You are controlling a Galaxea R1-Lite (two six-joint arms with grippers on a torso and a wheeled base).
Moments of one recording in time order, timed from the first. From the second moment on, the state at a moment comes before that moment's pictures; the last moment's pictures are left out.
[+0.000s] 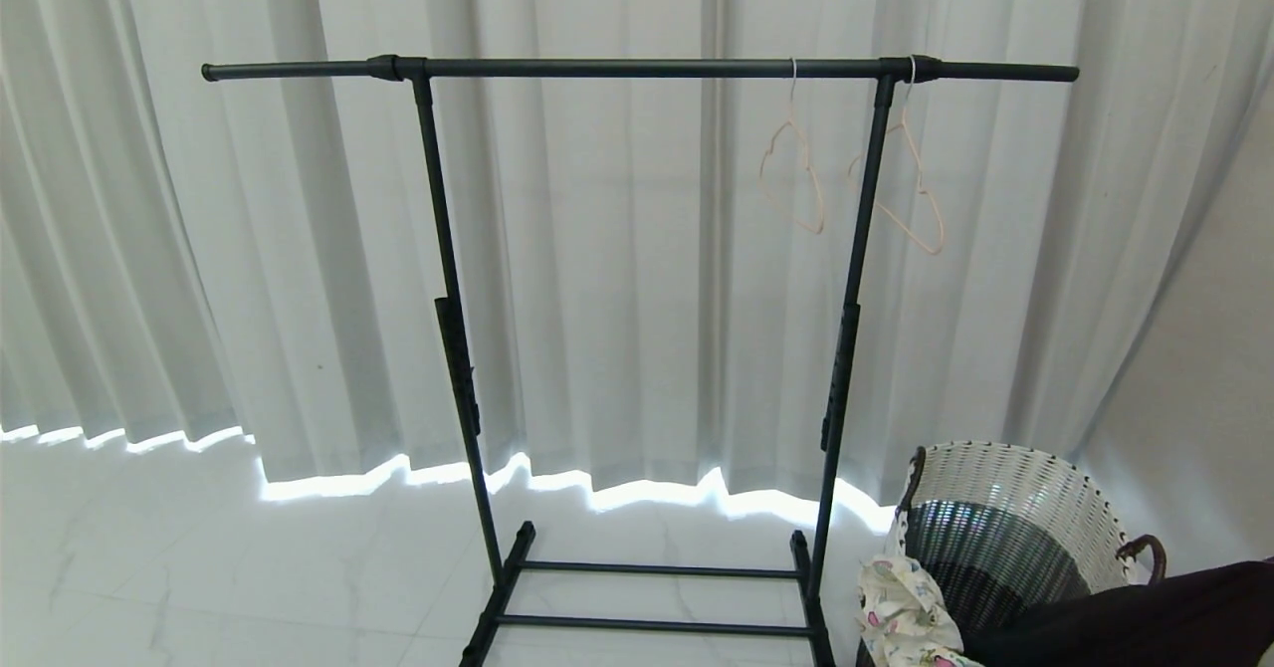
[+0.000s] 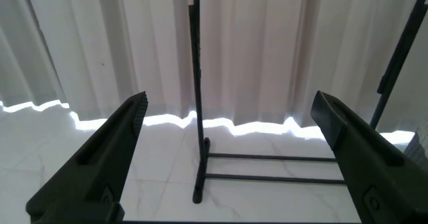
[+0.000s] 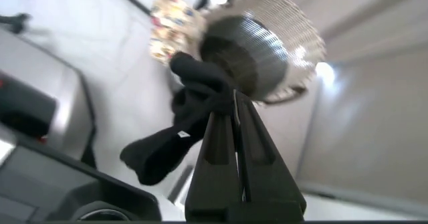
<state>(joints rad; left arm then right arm) 0.00 0.00 0.00 0.00 -0.03 0.06 0.20 0.92 -0.80 0.59 0.08 -0.49</state>
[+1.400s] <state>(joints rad) -0.63 1.28 -0.81 -0.01 -0.36 -0.04 0.83 1.40 -1.13 0.24 0.07 -0.09</state>
